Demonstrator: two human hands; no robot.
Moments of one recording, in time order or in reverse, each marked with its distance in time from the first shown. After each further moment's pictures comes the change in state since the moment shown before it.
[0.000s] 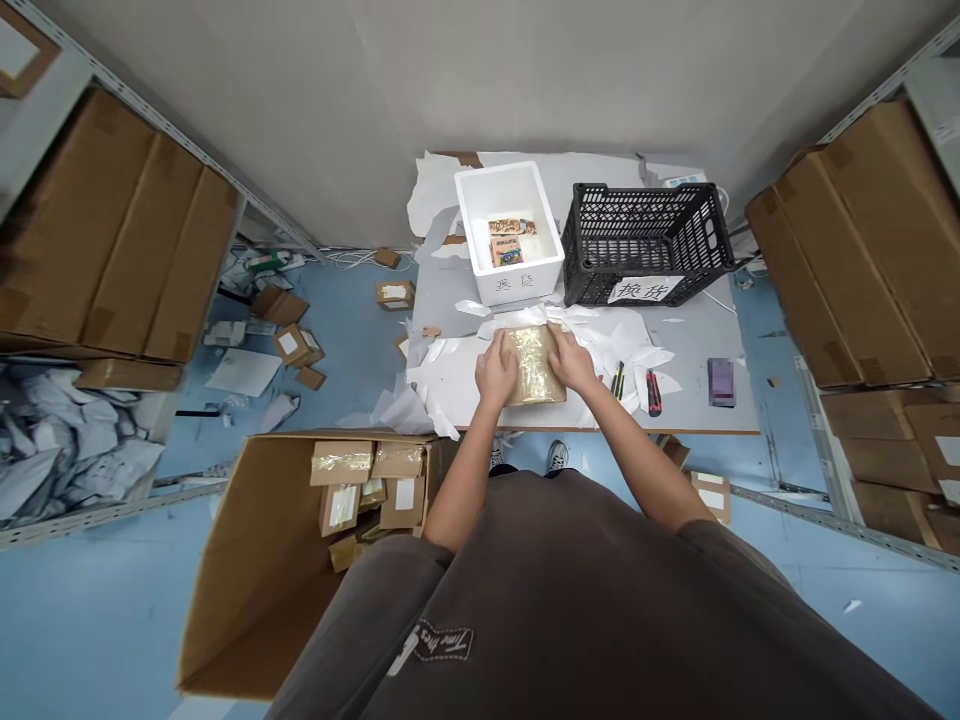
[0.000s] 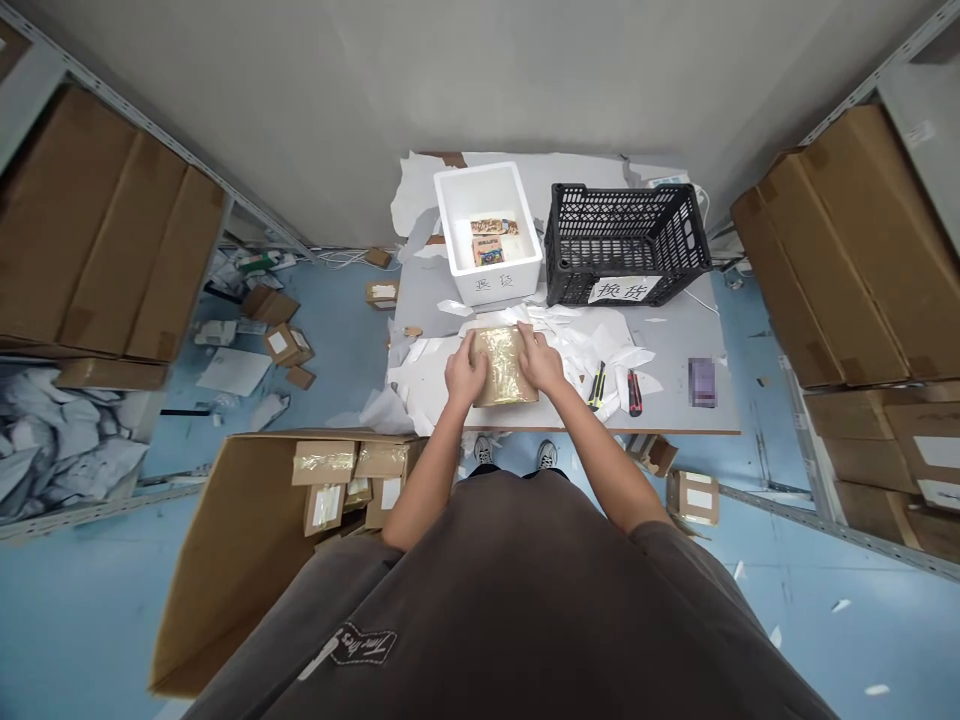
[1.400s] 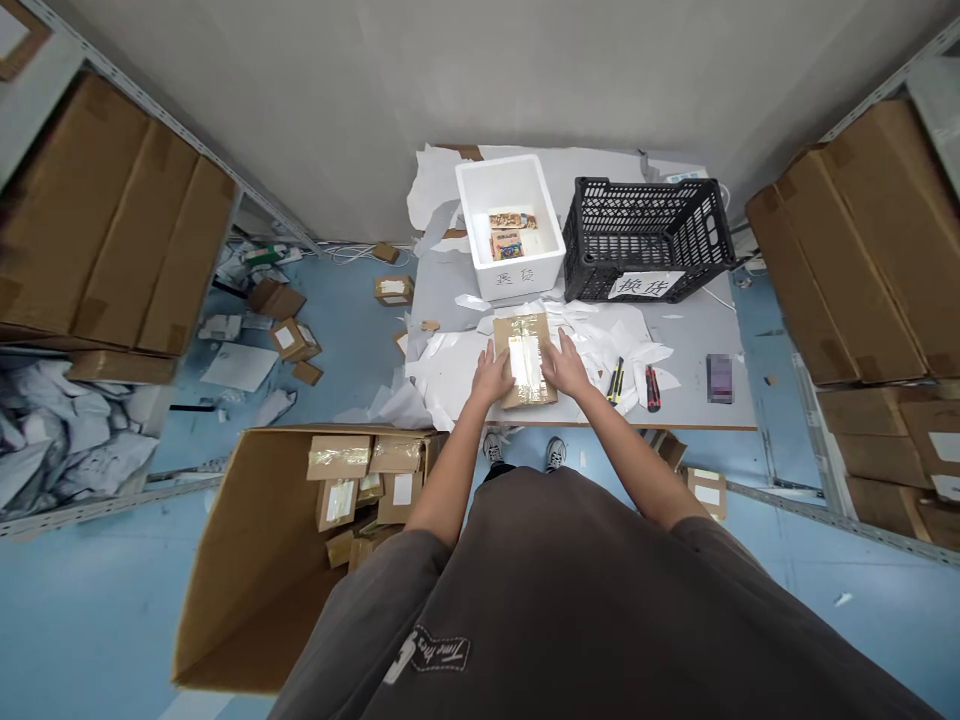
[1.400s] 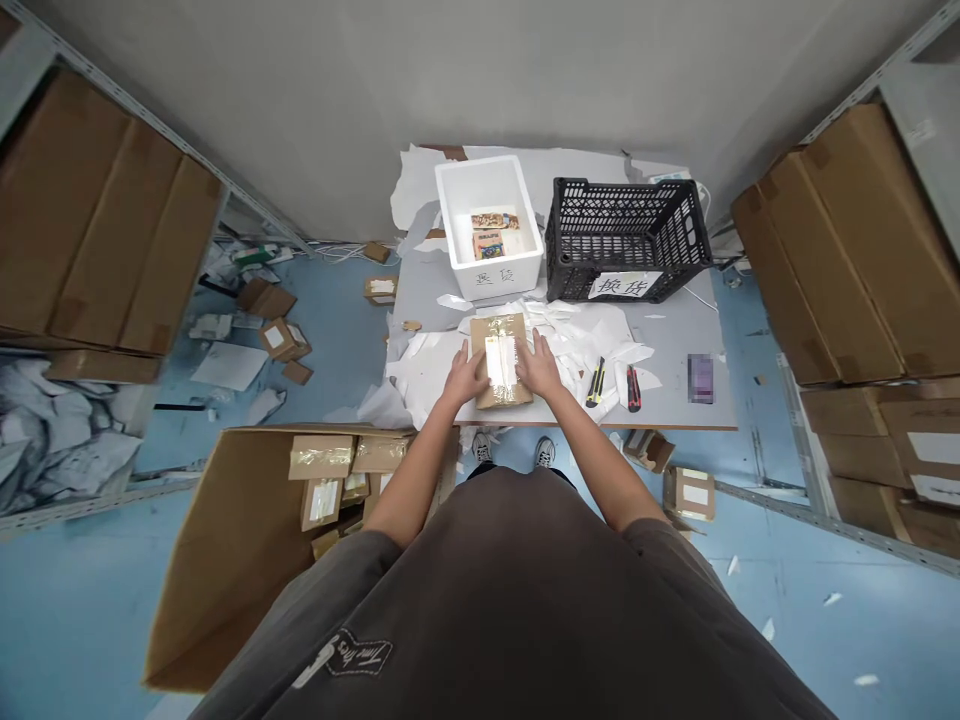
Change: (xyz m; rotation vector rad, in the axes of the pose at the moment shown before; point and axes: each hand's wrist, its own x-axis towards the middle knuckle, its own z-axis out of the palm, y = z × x) left_hand -0.001 -0.047 0.000 0.106 -0.344 0.027; right_hand -0.014 0.016 0.037 0.020 -0.046 -0.053
